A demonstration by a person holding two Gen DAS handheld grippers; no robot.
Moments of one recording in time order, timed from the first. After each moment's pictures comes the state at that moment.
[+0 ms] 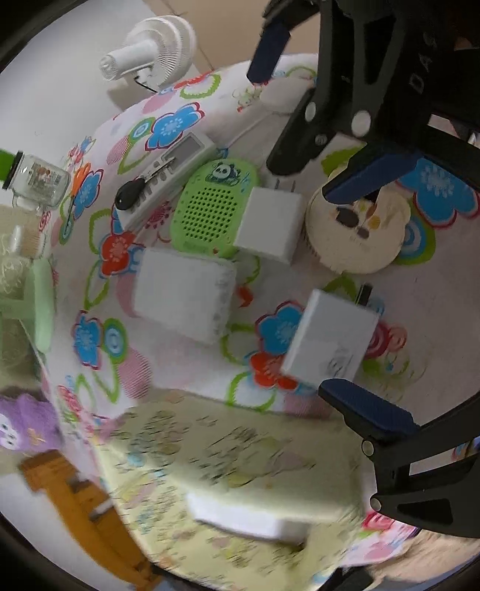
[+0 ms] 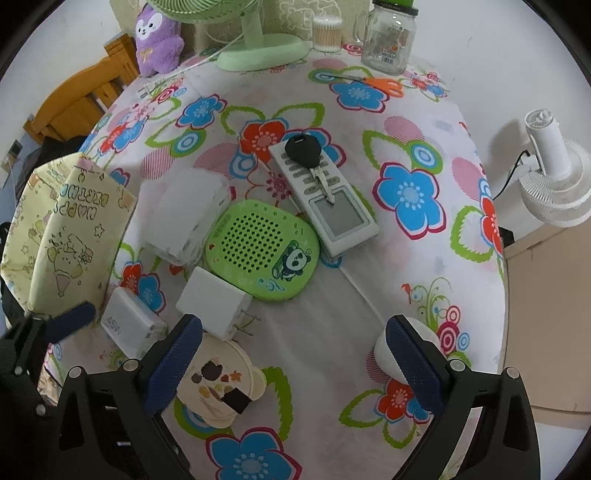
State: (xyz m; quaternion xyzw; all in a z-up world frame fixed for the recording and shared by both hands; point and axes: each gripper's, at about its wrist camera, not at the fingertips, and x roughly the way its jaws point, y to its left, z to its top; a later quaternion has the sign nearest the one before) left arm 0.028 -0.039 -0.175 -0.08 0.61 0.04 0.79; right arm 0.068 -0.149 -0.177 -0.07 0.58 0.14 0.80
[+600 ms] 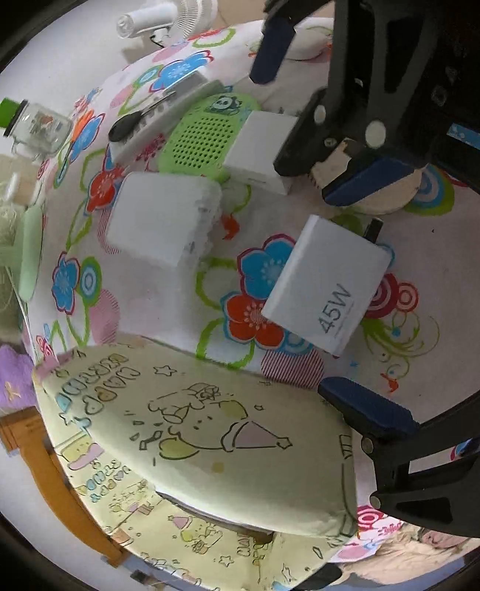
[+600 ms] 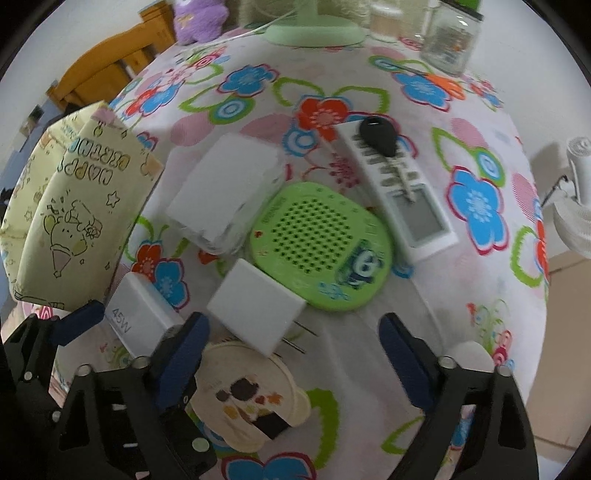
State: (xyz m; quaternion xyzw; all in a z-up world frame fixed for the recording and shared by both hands) left arm 0.021 -0.010 -0.203 -0.09 0.61 0.11 0.78; right arm 0.071 -0.104 -0.208 -0.10 0.59 0.20 0.77
